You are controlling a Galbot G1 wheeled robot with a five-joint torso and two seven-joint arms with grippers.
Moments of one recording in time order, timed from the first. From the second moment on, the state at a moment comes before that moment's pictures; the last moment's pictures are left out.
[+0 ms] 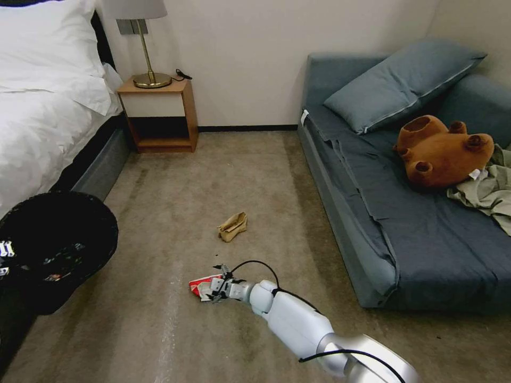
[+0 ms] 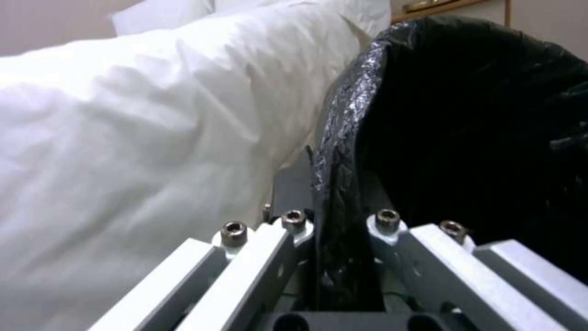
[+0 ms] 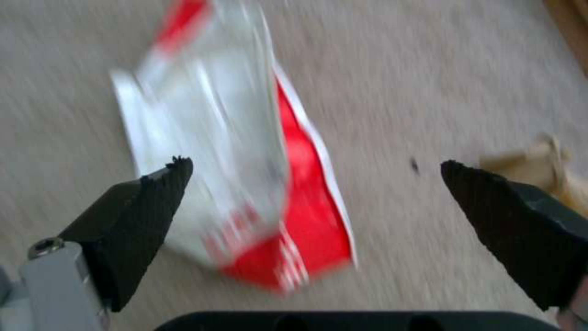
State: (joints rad) left arm 1.54 -1.01 -1.14 -1.79 -0.42 0.08 -0.05; right arm -0.53 1.61 -0.38 0.51 -0.39 0.23 -0.21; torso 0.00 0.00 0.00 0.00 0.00
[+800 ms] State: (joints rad) left arm 1.59 -1.05 -1.15 -1.78 -0.45 0.04 -0.04; right arm -0.52 1.61 -0.43 0.49 -0.35 0.26 -0.25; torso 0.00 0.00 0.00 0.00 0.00
